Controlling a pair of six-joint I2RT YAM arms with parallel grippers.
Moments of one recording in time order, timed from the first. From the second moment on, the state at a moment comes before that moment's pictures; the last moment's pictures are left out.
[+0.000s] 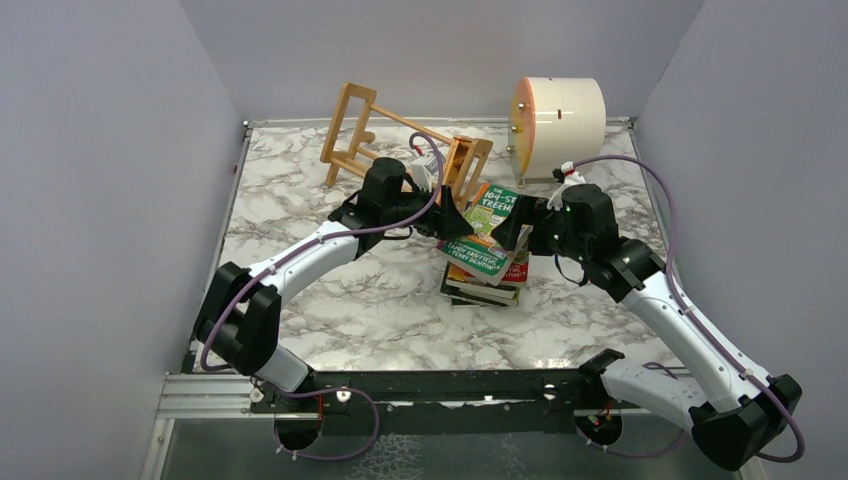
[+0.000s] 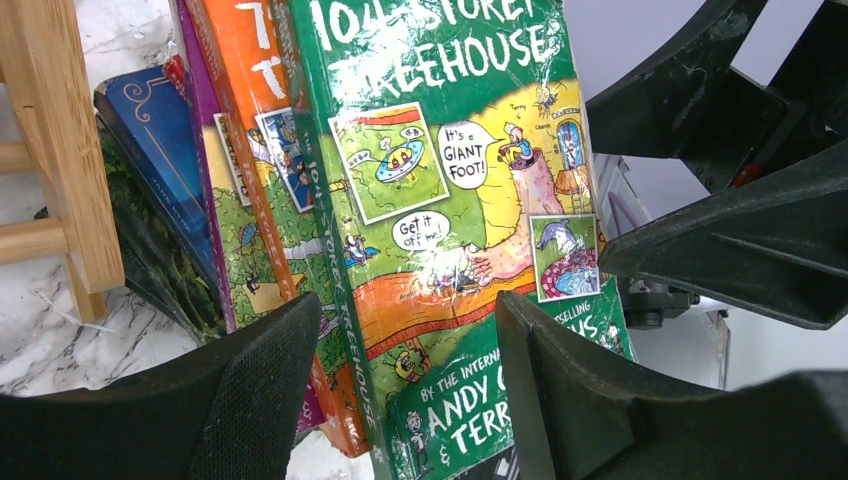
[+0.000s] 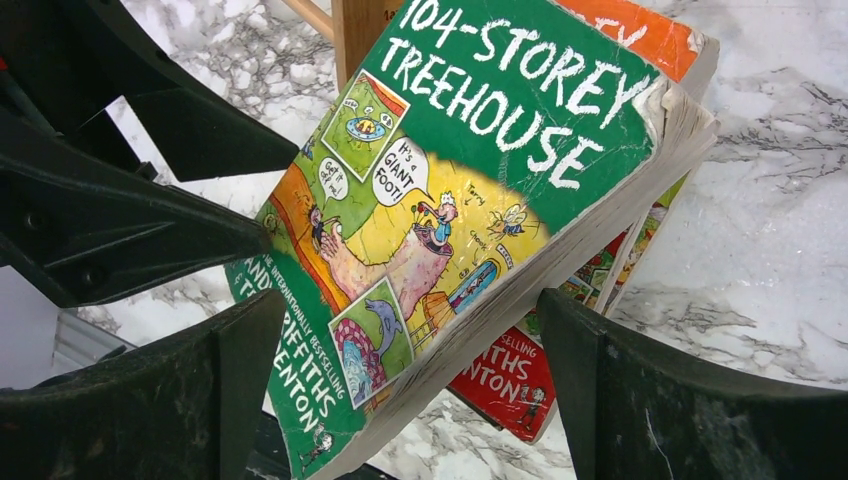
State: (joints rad) left arm -0.60 1.51 1.06 0.05 0.63 -0.52; right arm 0.52 0.98 0.97 -0.54 -0.02 0.55
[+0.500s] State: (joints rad) left arm -0.60 1.53 1.05 0.05 0.64 -0.52; right arm 0.52 0.99 0.97 -0.53 -0.04 0.53
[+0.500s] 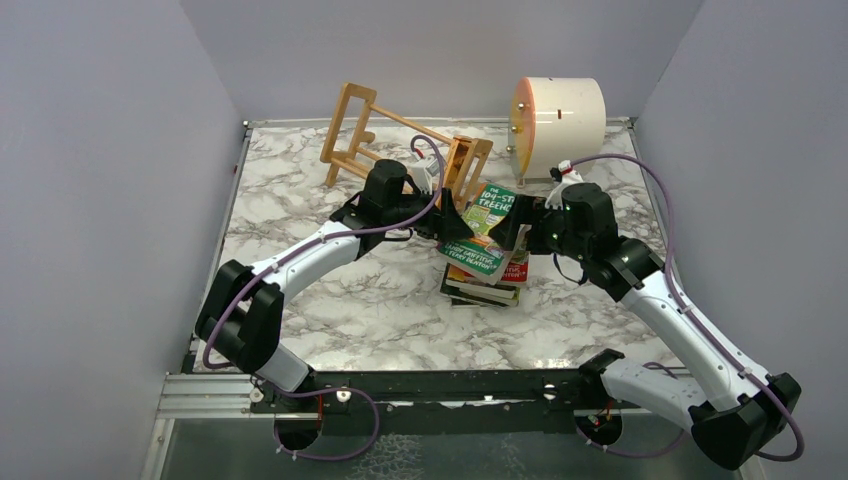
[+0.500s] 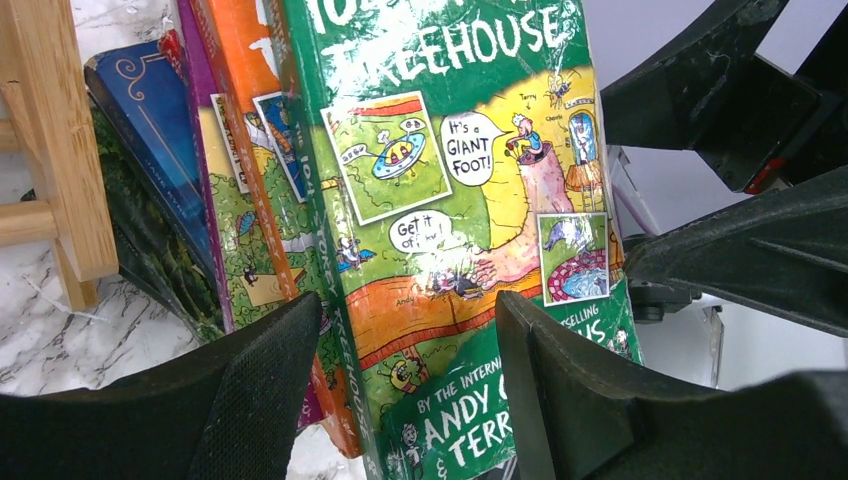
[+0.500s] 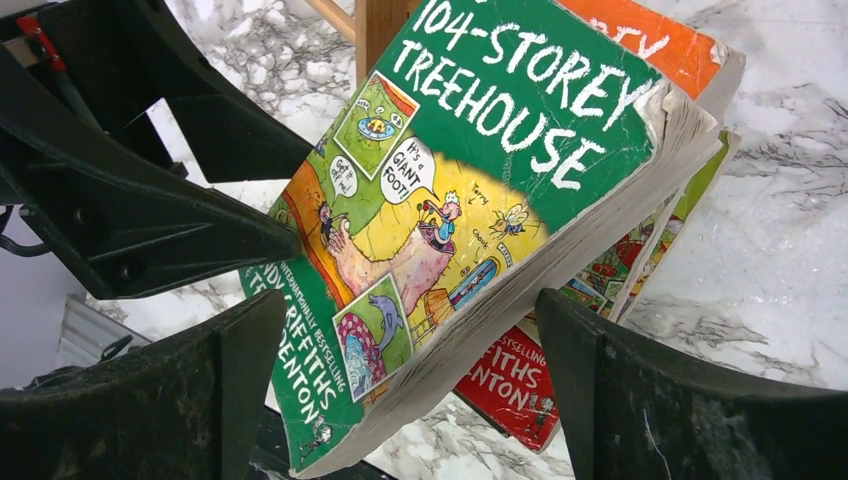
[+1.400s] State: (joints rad) left arm -0.59 1.54 1.02 0.14 0.68 -0.59; right arm 0.52 1.00 0.96 -0.49 -0.07 0.48
